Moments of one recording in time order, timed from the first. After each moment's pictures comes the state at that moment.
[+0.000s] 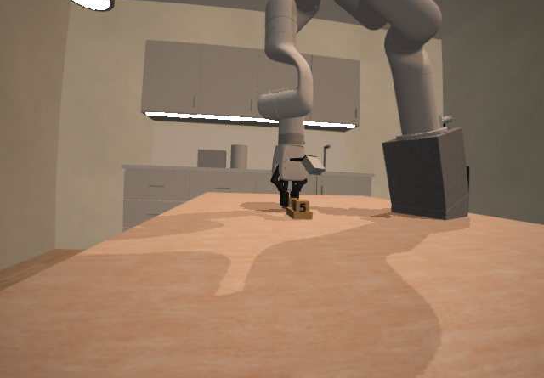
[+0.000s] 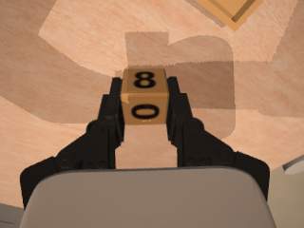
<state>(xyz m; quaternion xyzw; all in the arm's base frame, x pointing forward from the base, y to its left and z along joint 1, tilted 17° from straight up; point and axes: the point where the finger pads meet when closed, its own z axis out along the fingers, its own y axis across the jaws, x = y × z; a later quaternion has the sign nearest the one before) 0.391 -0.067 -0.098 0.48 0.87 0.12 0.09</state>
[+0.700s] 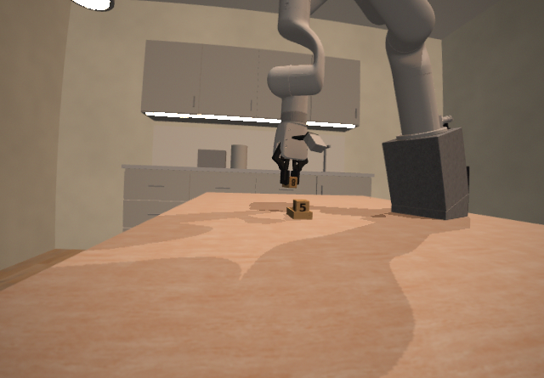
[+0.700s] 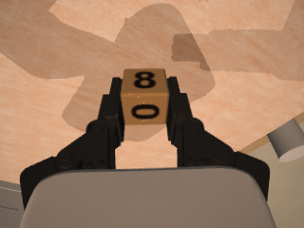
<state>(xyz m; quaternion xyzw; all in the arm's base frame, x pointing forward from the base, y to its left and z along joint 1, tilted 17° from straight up) 0.375 -0.076 -0.039 0.48 0.86 0.12 0.11</state>
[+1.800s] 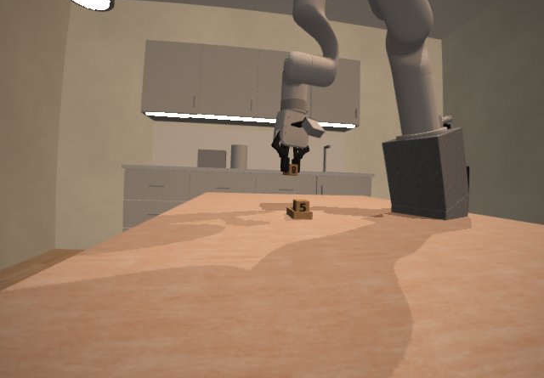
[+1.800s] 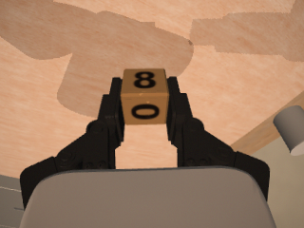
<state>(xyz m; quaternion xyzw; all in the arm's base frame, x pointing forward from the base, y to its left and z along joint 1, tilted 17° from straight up) 0.365 -0.079 -0.005 0.51 0.85 0.13 0.09</state>
